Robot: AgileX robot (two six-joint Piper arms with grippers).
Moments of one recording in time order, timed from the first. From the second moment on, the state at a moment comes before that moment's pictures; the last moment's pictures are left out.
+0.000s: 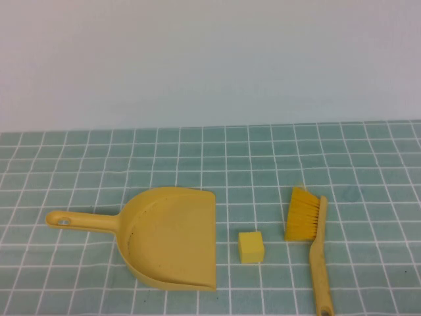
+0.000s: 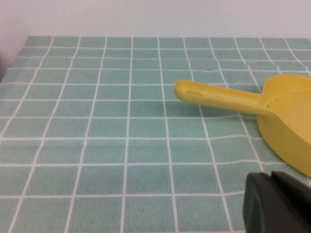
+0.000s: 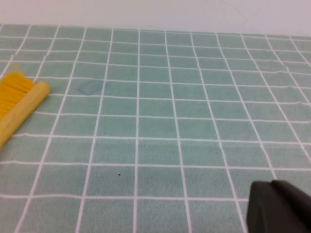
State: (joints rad) right arm -0.10 -0.01 0.03 0.07 0.42 -0.14; left arm -0.02 -0.03 0.03 -0.17 0.34 0.06
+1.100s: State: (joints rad) right arm -0.10 -0.01 0.03 0.07 0.04 -0.15; left arm -0.02 -0.03 0.03 -0.19 0.02 0.04
